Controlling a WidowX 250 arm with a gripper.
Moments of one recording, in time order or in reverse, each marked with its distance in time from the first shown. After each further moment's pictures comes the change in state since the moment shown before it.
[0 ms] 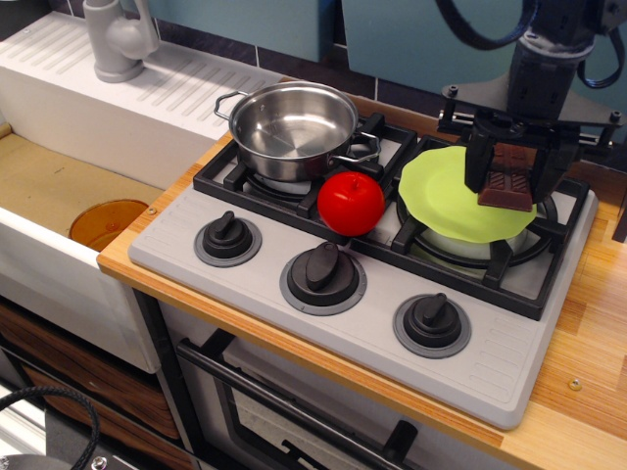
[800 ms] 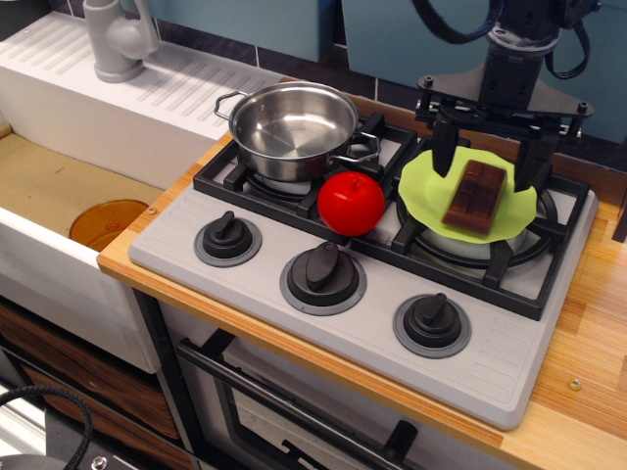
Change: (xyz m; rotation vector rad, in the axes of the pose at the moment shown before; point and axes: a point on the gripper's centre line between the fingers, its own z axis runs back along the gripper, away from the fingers) arm 0.011 0.008 -0.006 -0.004 -0.019 -0.037
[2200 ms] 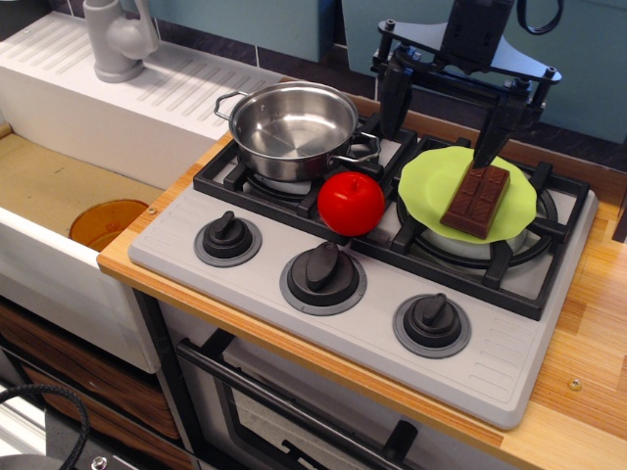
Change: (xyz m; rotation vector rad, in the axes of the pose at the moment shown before) arm -0.015 0.034 0.037 0.103 0.122 -0.080
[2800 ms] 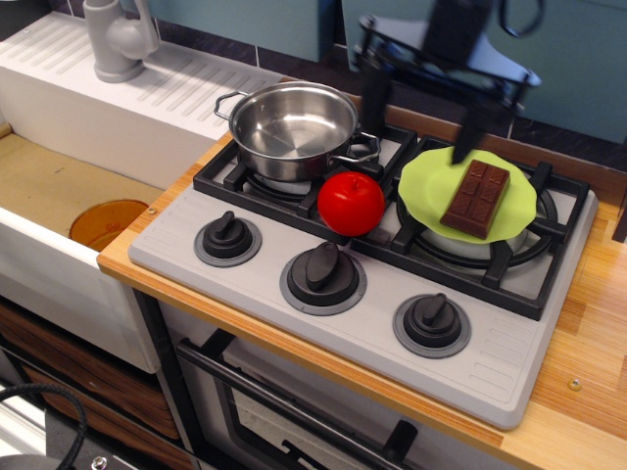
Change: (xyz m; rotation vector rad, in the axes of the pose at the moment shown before) arm 0.003 0.027 0.001 0.038 -0.046 -0.018
